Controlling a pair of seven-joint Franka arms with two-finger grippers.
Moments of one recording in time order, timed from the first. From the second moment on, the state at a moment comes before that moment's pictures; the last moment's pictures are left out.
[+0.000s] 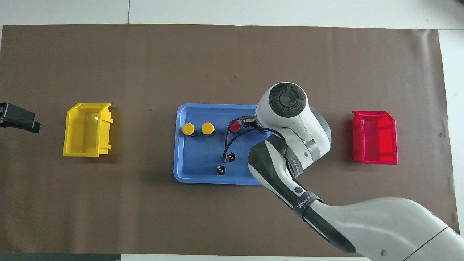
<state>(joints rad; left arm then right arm) -0.05 -0.01 0.00 -1.52 -0.02 1.35 0.04 0.16 0.36 0.36 -1.86 -0.15 2.21 0.55</state>
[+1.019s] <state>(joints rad) -0.30 -0.08 -0.03 -1.86 -0.04 1.81 -0.33 -0.07 0.14 0.35 -1.77 -0.11 1.83 0.16</state>
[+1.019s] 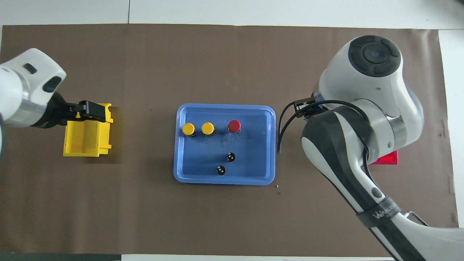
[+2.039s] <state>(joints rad) -0.53 0.18 -0.04 -1.98 -0.04 2.22 -0.65 -0.42 -0.09 0.34 -2.21 -0.03 2.07 -0.34</state>
